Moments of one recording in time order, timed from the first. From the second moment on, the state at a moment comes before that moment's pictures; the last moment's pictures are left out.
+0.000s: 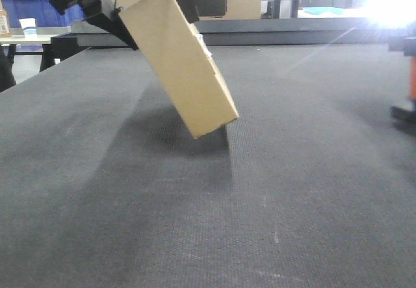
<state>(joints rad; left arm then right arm) -0.56 1.69 -1.46 0.06 0.73 -0.74 -0.24 1.61 -0.62 -0.26 -0.77 0.02</state>
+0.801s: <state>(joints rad) -0.57 1.69 -1.46 0.09 0.73 -0.74 -0.06 1.56 -0.62 0.29 -0.75 -0.50</state>
